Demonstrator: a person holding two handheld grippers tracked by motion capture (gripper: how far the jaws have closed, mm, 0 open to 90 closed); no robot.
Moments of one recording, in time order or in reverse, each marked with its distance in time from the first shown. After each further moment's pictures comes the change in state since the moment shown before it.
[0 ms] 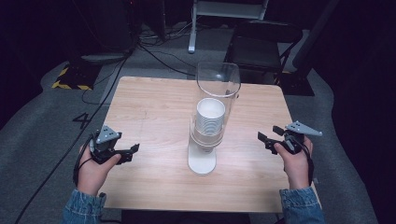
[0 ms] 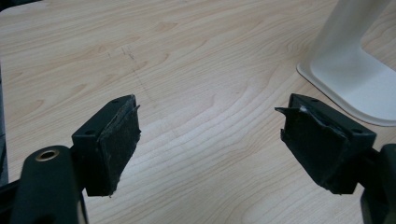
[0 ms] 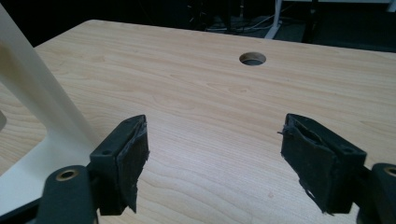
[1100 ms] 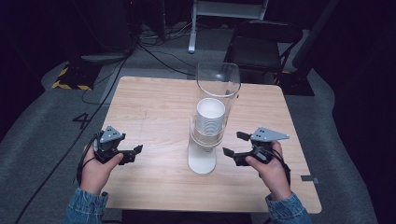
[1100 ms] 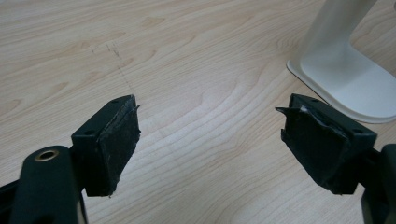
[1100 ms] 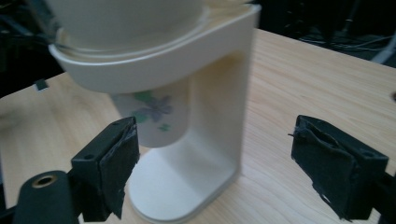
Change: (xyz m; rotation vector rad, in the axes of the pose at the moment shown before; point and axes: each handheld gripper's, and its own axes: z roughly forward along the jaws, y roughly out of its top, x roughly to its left) left arm -0.003 0.000 0.007 0.017 -0.032 -0.003; right arm 0.106 0.012 0.017 0.017 0.360 -0.196
